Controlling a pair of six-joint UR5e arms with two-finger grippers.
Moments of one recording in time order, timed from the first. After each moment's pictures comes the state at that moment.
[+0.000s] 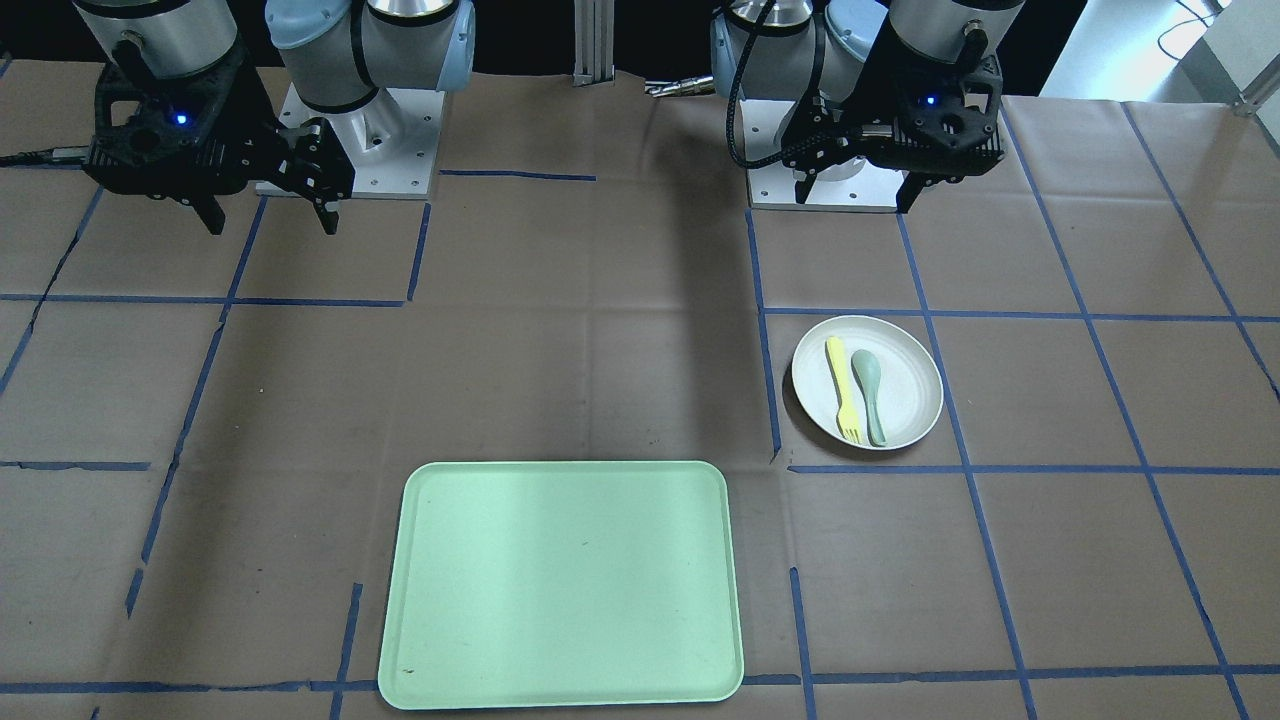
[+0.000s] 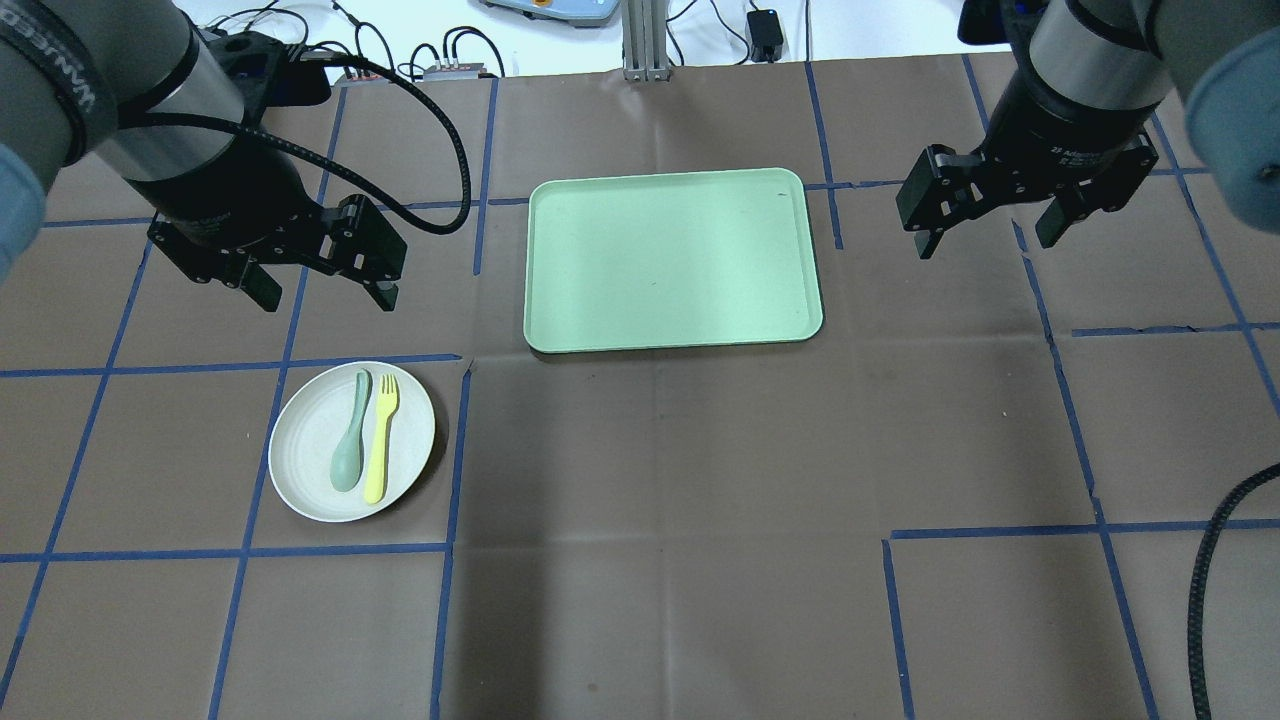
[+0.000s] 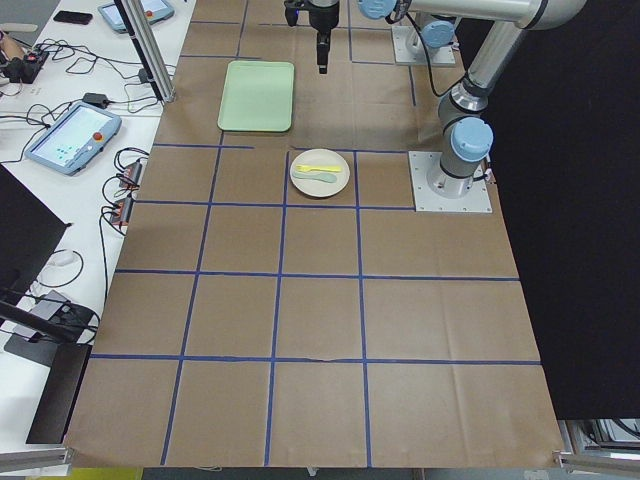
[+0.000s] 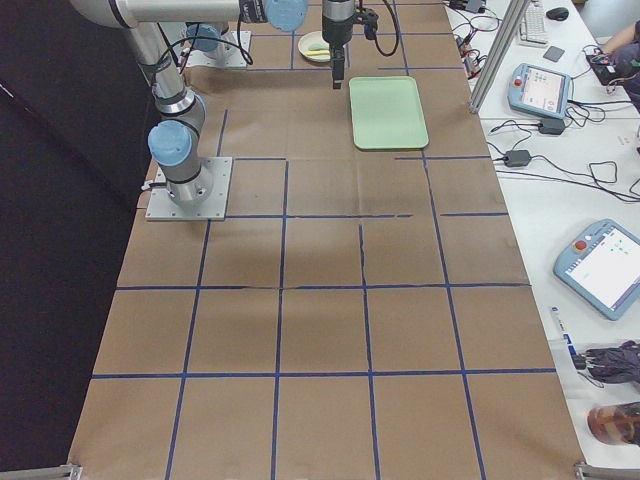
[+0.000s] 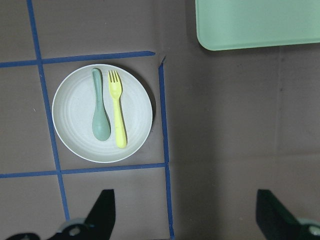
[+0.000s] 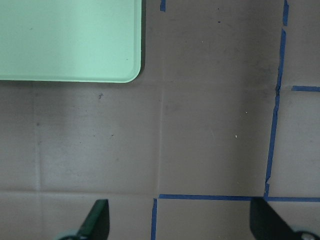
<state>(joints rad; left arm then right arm) -1.57 -1.46 -1.62 -1.67 1.54 0.06 1.55 -1.64 1.61 -1.56 -1.59 -0.07</state>
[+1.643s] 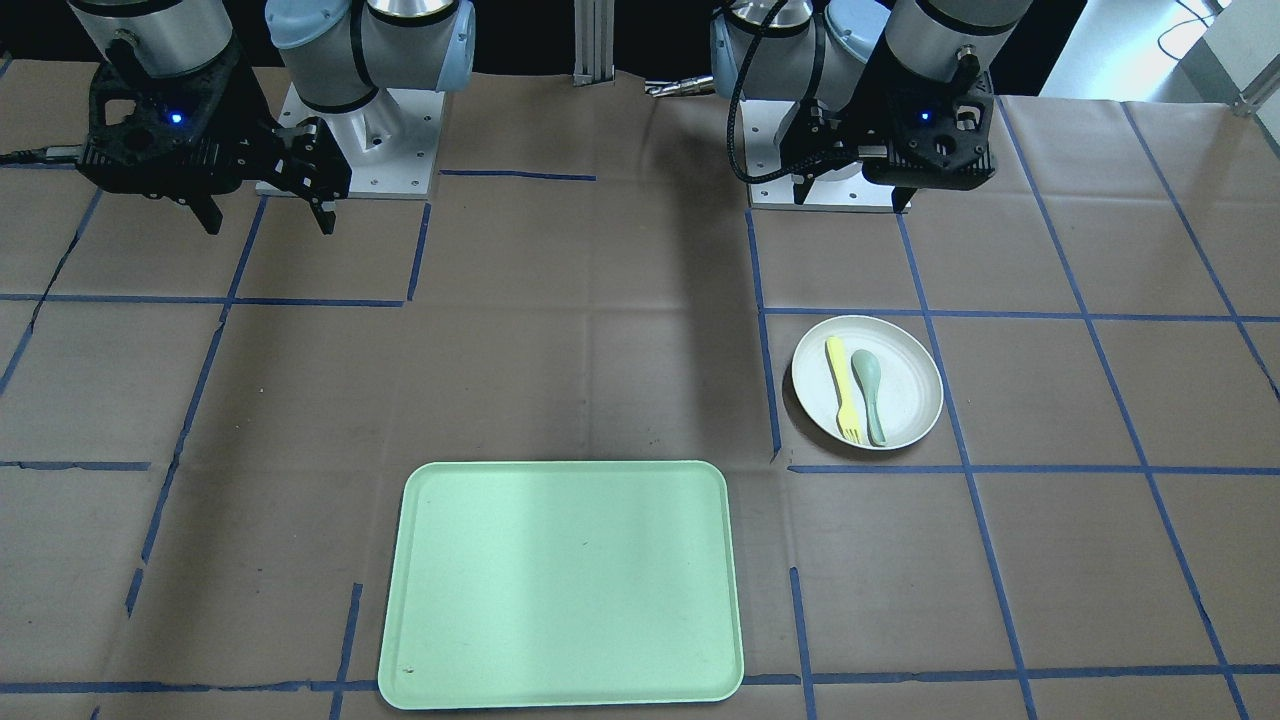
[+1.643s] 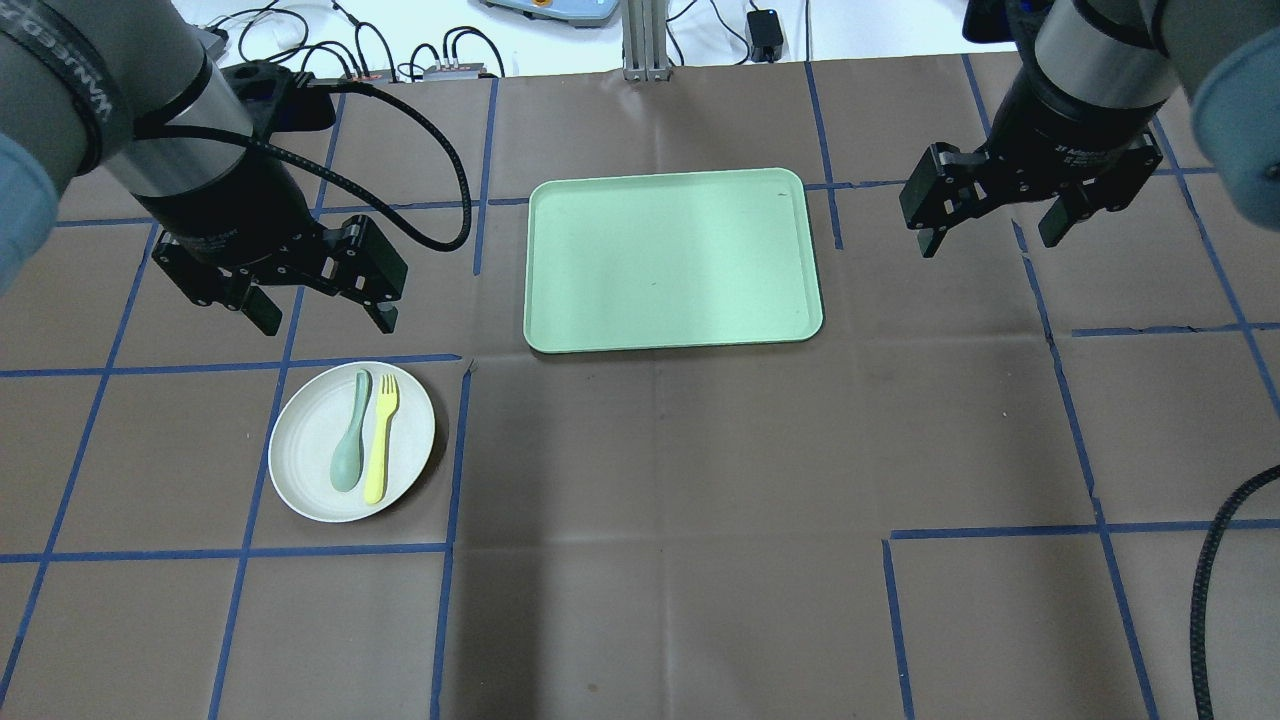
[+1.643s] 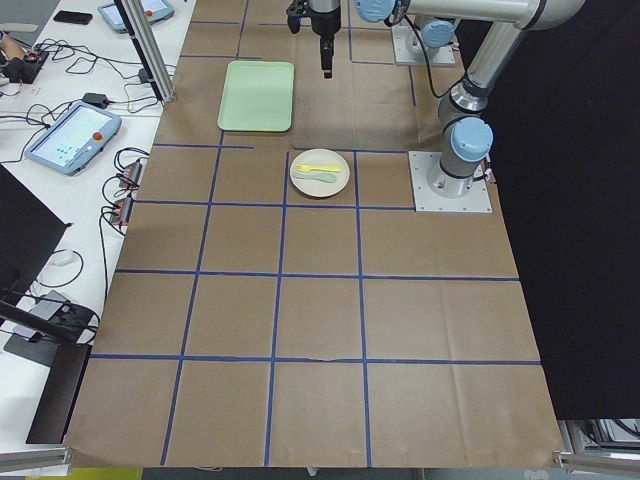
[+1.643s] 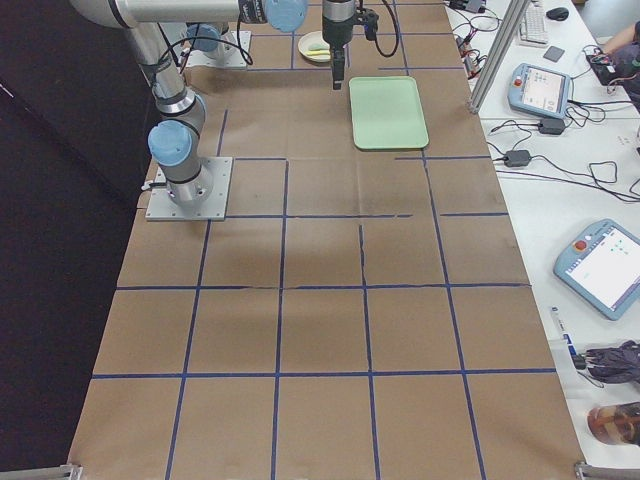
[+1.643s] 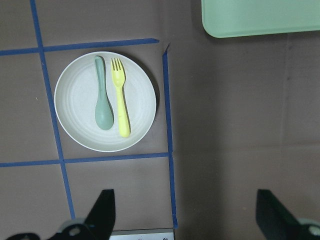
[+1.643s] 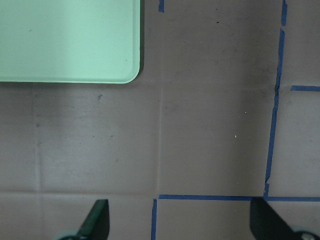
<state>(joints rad) -1.56 -1.48 -1.63 -1.72 1.55 0.03 1.54 -1.64 1.61 -1.56 -1.59 -0.07</state>
